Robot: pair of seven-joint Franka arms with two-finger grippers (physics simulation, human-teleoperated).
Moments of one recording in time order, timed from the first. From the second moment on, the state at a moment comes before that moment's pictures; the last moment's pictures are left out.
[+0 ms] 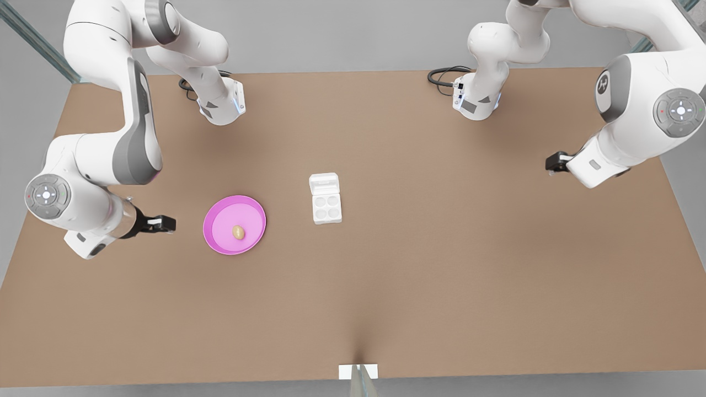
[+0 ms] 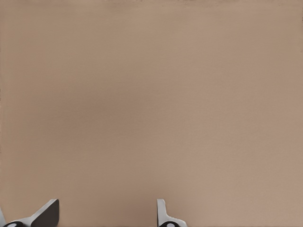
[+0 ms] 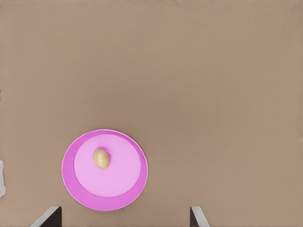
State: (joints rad) left arm -0.23 0.13 0.17 -1.41 0.11 1.37 0.14; right arm 0.01 0.36 0.07 -1.31 -0.06 1.56 0.00
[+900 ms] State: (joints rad) left arm -0.23 0.13 0.17 -1.43 0.11 1.45 0.17; right arm 0.10 0.44 0.08 -2.04 0.03 2.58 0.05
